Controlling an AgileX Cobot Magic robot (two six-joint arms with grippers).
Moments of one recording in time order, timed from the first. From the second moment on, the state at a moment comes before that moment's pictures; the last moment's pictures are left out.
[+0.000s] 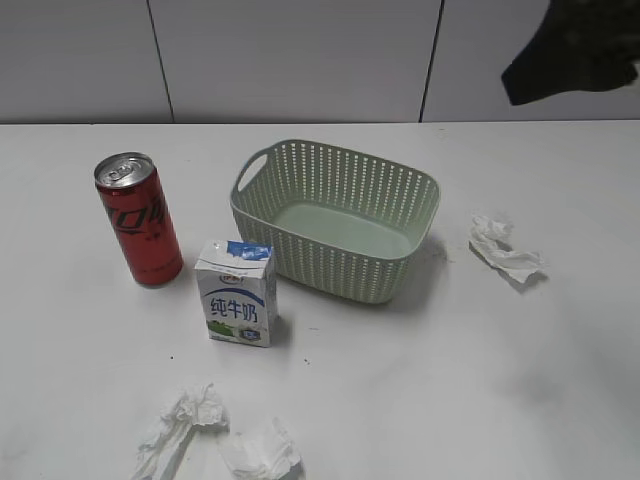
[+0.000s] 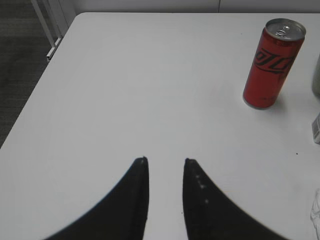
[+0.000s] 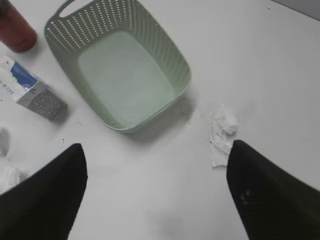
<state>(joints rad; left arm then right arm) 0.02 0.00 -0.49 0.00 1.08 0.04 0.44 1.26 -1.21 0.09 0.89 -0.11</state>
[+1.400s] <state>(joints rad) 0.02 0.00 -0.49 0.00 1.08 0.04 0.91 1.98 -1.62 0.15 0.87 -0.57</state>
